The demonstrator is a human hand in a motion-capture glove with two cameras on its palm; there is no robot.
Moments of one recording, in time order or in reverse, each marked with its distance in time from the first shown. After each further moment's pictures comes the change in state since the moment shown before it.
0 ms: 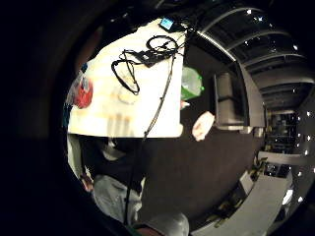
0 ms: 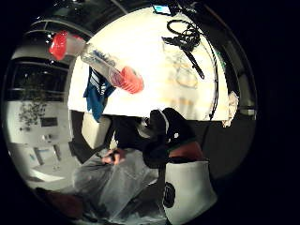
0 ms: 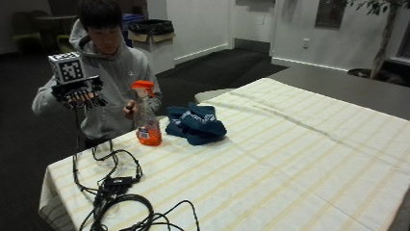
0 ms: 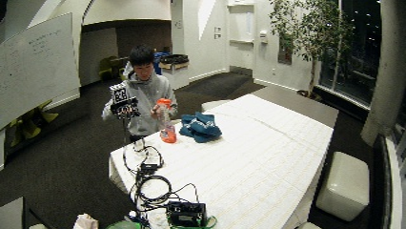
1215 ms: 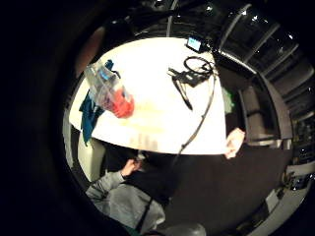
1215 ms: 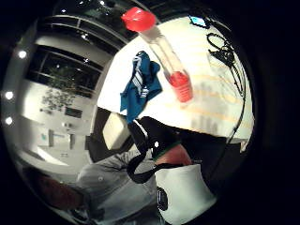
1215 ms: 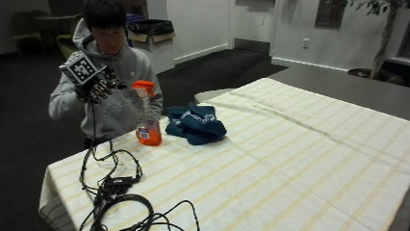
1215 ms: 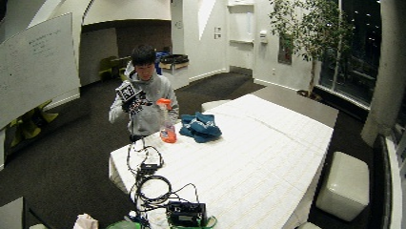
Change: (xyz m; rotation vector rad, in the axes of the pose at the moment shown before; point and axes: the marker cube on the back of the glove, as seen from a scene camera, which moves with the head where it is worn) arm -0.081 0.012 0.011 0.224 -0.387 -0.092
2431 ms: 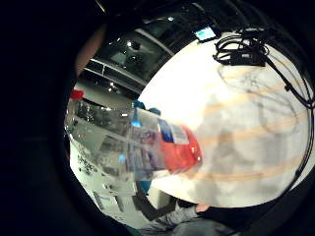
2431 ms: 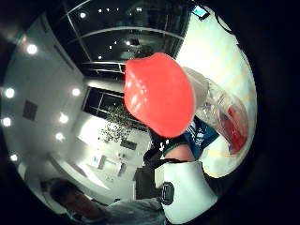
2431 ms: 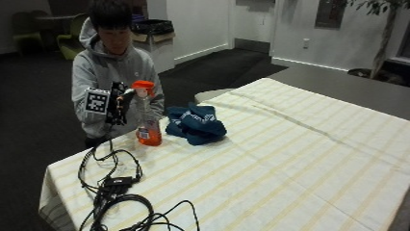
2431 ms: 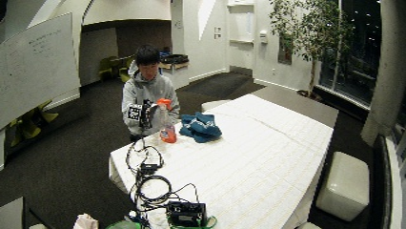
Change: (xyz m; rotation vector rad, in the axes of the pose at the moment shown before) arm -0.022 -0.074 0.090 0.260 -0.713 0.251
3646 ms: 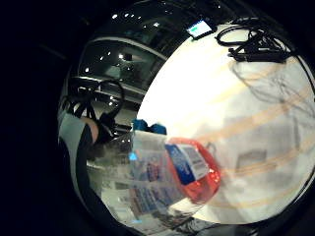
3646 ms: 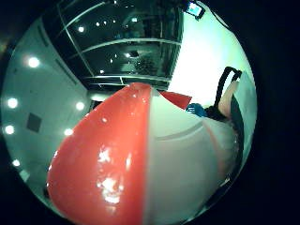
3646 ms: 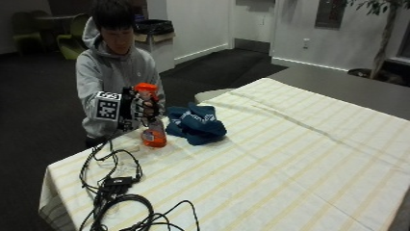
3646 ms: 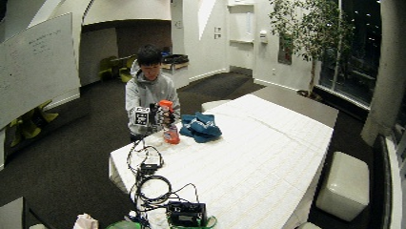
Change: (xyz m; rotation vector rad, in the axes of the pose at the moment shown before) arm 0.001 -0.063 0.041 0.107 -0.045 0.141
